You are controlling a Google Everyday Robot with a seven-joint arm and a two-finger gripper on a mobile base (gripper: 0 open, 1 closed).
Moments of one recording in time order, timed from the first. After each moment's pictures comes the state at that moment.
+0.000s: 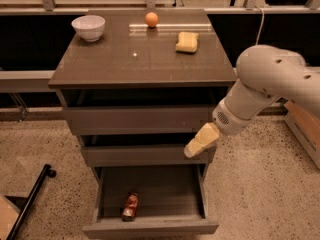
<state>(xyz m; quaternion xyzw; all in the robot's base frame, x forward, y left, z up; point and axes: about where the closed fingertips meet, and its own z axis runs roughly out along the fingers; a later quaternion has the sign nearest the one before) 0.500 -0.162 0.736 -0.27 0.95 0.13 0.05</state>
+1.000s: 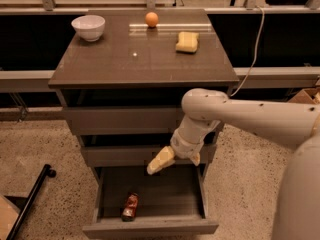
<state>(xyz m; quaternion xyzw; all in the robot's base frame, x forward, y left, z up) 0.511 -0.066 0.588 -0.19 0.96 0.17 -0.06</state>
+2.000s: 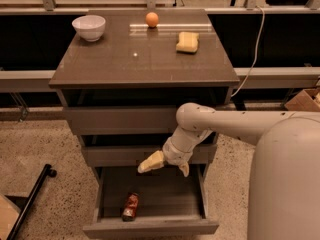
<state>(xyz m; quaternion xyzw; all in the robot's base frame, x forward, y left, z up) 0.526 -0.026 0.523 -0.09 0.97 0.22 -0.08</state>
